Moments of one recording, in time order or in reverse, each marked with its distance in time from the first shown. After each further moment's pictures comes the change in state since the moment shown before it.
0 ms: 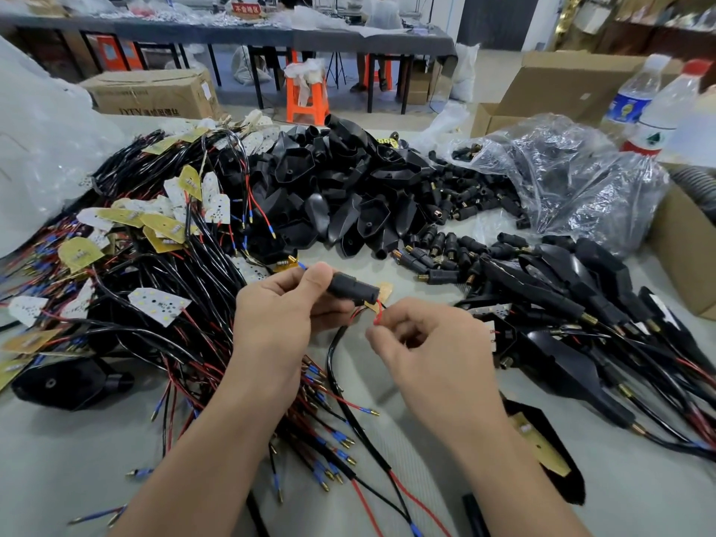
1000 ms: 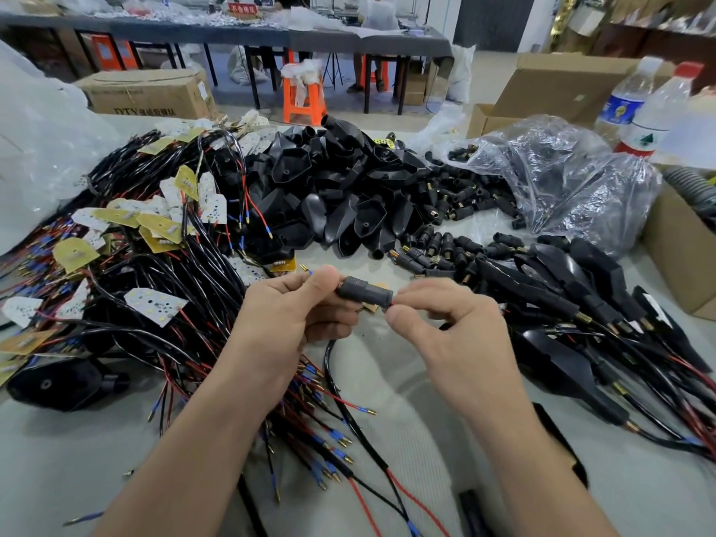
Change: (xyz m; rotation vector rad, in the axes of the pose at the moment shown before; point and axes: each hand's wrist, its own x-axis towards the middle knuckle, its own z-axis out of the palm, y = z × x) left_hand 0.002 0.006 -0.006 0.023 -0.214 -0.106; right_hand 0.012 0.007 -0.019 0.244 -0.009 0.087
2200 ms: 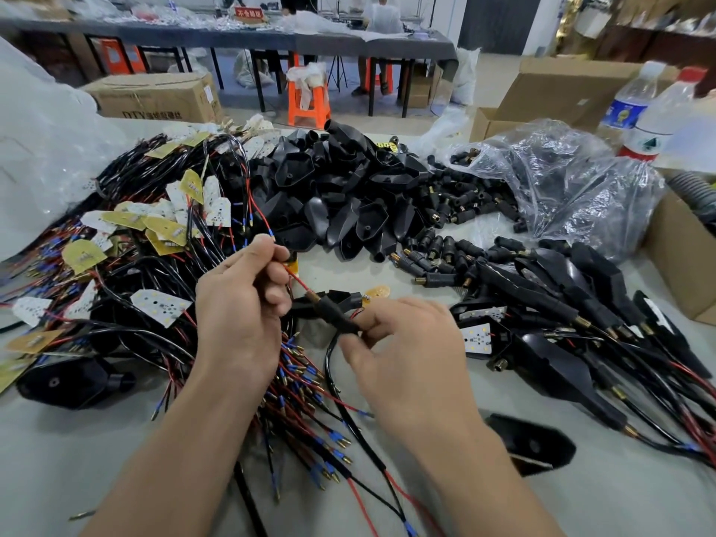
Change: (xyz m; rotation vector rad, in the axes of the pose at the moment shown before) left_hand 0.005 0.021 -0.009 -0.273 0.274 0.172; right_hand -0.017 -0.025 0.034 -0.486 -0.028 -0.141
